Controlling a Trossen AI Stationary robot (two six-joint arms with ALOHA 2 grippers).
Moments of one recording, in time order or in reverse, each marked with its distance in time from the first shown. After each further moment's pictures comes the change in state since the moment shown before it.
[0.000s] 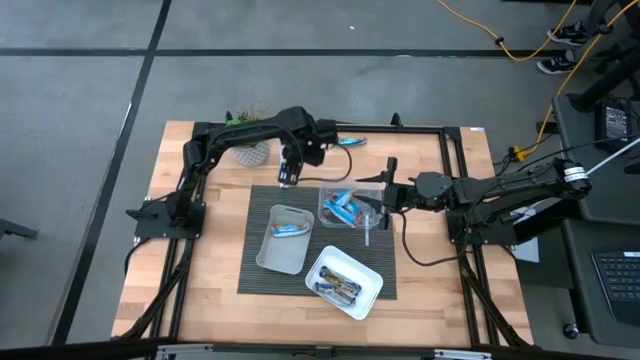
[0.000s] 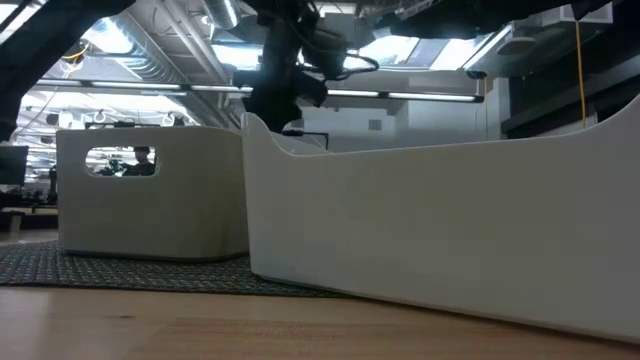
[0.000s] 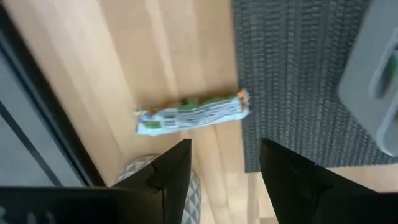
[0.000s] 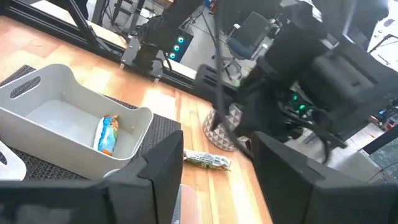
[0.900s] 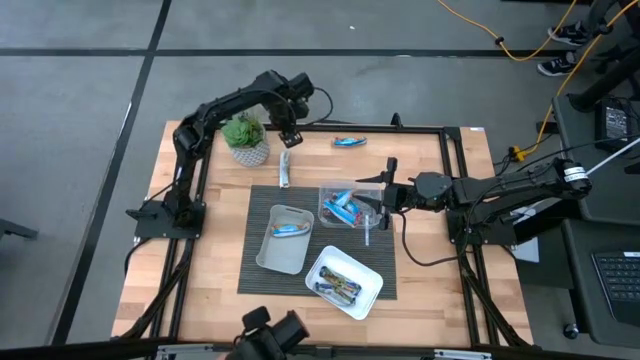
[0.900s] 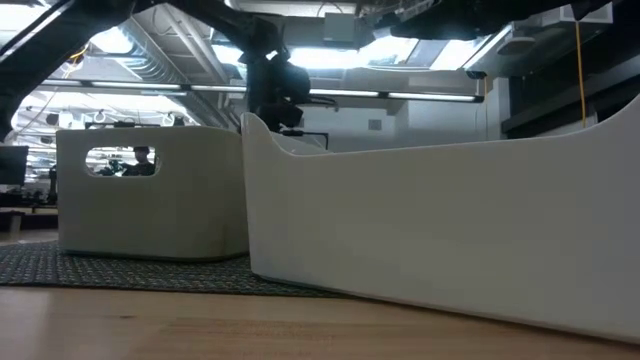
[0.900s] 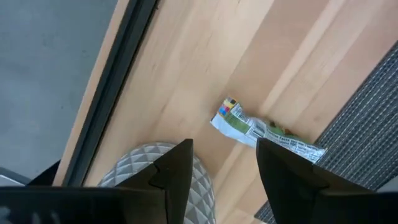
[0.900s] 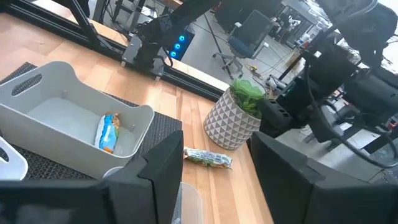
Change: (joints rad) left arm 0.332 0.001 -0.027 0.171 0.125 -0.315; right arm 0.000 0.000 0.000 -0.009 0.000 0.000
